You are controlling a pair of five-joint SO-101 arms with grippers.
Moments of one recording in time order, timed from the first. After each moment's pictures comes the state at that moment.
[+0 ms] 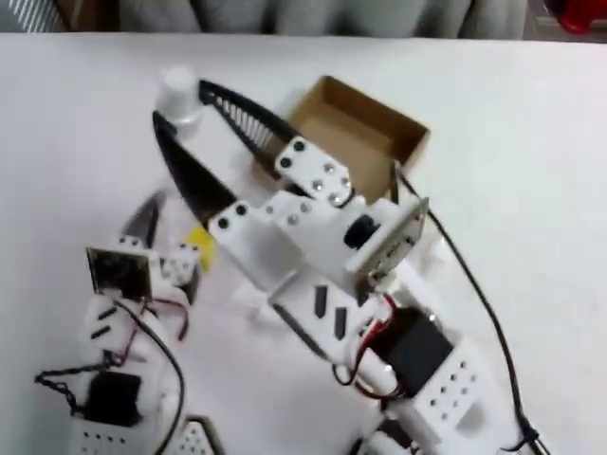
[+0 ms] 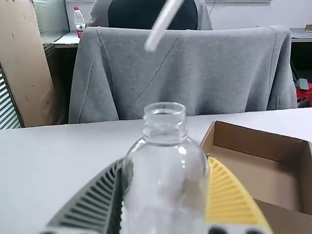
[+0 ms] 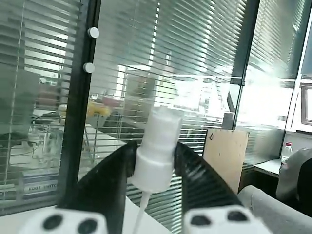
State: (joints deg) left arm 2.2 -103.1 86.2 33.5 1.4; right arm -50.3 -49.8 24.6 10.6 9.0
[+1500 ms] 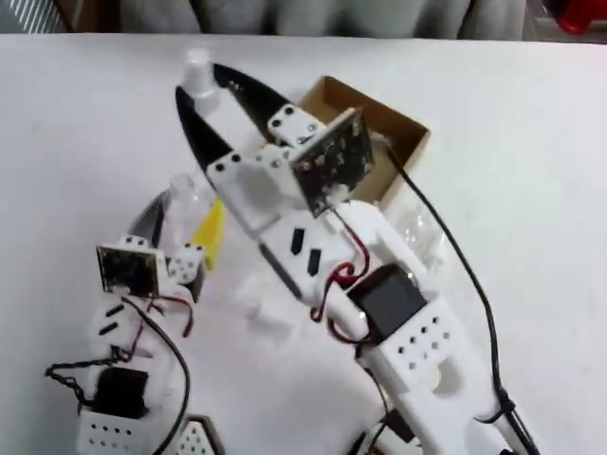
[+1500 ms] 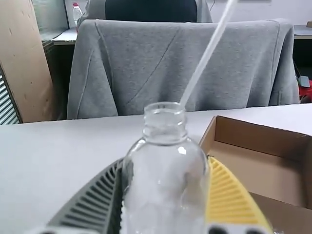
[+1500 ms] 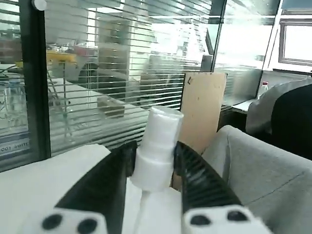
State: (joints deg) left arm 2.2 -103.1 90.9 29.1 1.4; right arm -42.7 -40.6 22.9 15.0 5.4
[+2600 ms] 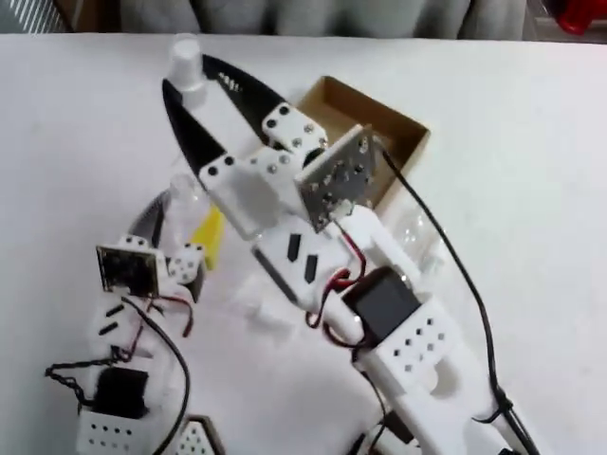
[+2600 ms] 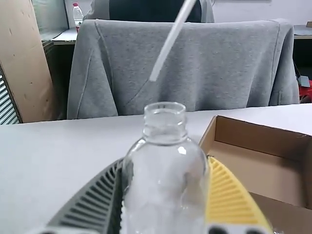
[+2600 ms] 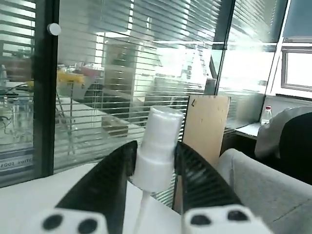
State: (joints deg) left arm 2.2 -103.1 90.9 29.1 1.4; right arm -44.4 -40.7 23.9 9.1 7.8
